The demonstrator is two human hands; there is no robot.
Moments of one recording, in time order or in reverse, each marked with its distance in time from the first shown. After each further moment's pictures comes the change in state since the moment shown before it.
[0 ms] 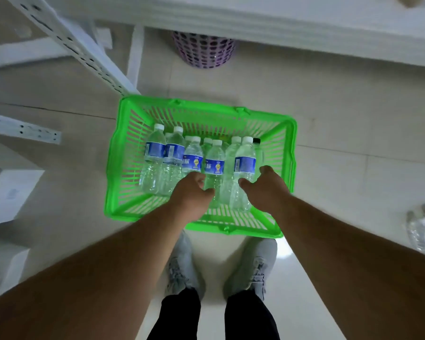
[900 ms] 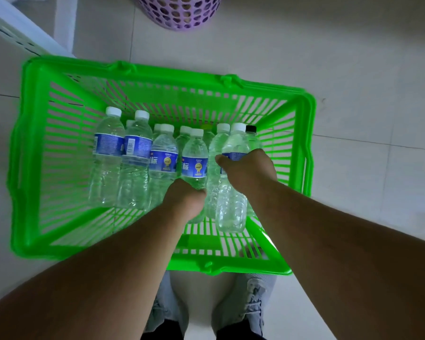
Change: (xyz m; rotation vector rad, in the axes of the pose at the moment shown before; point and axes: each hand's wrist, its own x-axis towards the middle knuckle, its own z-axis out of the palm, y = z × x) left_hand 0.128 -0.032 0.094 0.149 0.011 -0.333; right_hand 0.132 0.012 0.055 0.154 0.176 0.119
